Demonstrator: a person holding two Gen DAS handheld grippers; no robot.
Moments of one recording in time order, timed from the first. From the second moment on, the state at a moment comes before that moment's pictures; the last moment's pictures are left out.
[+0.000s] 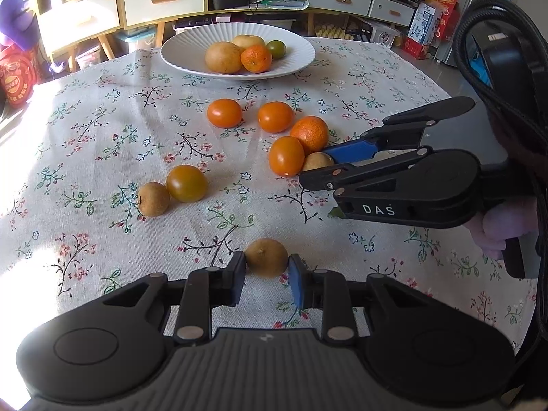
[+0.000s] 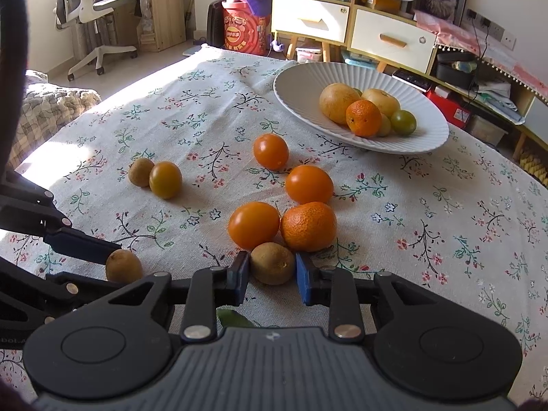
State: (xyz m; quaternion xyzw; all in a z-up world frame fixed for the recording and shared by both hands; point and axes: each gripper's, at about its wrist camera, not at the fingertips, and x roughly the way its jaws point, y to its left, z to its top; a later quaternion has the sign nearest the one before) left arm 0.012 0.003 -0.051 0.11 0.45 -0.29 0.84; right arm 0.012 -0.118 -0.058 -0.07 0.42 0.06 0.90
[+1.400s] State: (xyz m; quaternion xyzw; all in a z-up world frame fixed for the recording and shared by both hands) left arm 0.057 -0.019 -0.004 0.04 0.40 -0.28 0.87; right arm 0.027 -0.152 -0.008 0.00 0.36 0.03 0.93
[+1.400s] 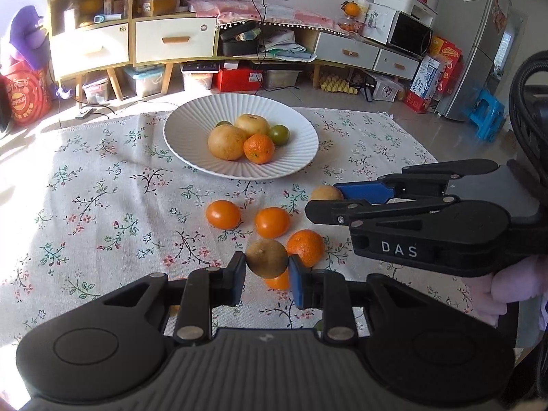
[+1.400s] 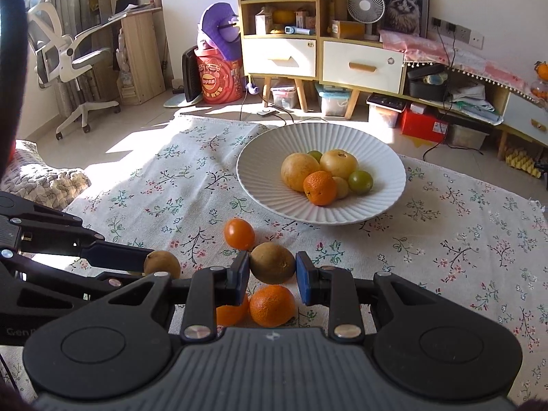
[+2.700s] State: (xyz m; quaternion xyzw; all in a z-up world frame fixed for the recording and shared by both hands) left arm 0.149 -0.066 -0.026 0.04 0.37 -0.24 0.90; right arm 0.101 -0.211 -0.024 0.08 0.37 -0.05 0.92
